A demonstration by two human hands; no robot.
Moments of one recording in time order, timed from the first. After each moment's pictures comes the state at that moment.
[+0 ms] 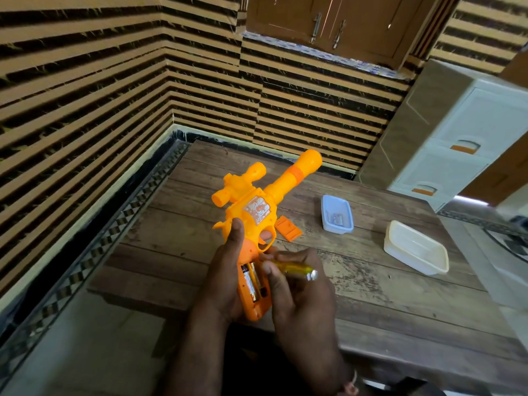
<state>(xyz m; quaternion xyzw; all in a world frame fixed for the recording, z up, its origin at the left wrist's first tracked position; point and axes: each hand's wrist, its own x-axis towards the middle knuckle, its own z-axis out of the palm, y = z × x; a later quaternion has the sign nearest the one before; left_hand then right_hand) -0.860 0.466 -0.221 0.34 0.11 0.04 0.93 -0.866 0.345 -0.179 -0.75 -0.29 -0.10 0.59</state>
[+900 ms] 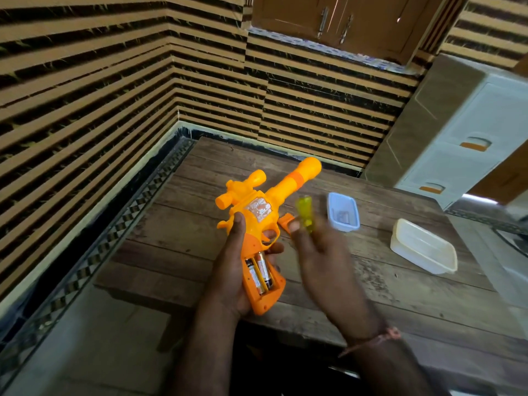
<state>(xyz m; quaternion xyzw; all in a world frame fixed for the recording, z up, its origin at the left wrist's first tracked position) -0.856 0.466 -0.219 0.32 0.12 0.04 0.94 -0.822 0.345 -0.145 -0.82 -0.24 0.02 0.52</state>
